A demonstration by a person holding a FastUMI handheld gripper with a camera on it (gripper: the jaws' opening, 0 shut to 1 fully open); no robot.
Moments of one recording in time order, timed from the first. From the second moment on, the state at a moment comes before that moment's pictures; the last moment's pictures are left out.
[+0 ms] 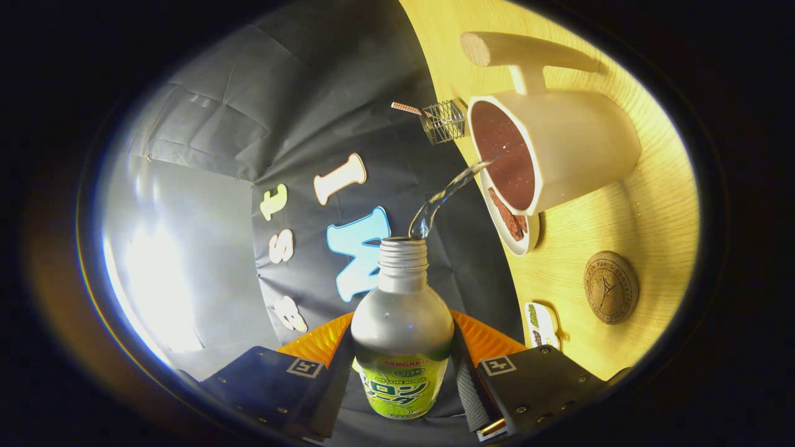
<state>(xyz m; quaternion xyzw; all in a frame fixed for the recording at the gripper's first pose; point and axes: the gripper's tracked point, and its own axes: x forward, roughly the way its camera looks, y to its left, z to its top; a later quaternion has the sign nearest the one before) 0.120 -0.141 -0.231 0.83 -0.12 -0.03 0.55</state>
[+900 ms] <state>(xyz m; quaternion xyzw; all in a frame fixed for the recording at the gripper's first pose) 0.121 -0.162 -0.232 0.86 -0.14 -0.05 0.49</state>
